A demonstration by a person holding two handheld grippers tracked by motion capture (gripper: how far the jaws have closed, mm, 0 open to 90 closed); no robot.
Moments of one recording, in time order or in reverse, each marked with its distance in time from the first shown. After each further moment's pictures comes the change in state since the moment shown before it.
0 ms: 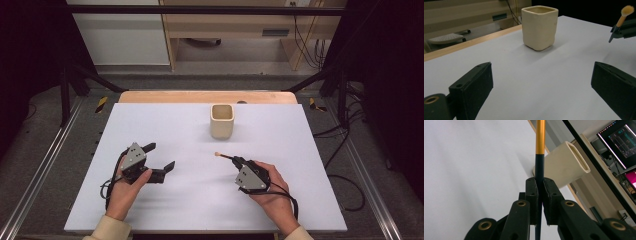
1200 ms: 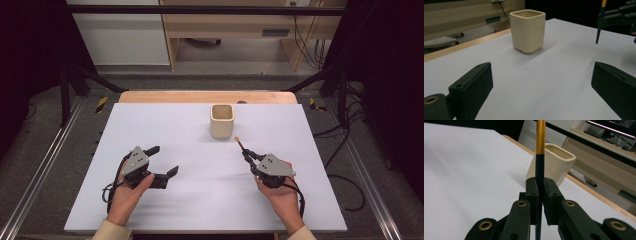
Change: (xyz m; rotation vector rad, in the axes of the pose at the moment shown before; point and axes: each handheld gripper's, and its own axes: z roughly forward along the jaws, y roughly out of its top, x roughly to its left) left arm -0.017 0.003 -0.005 -0.018 -0.043 0.011; right arm -0.030 -0.025 -0.013 -0.139 0.003 0.433
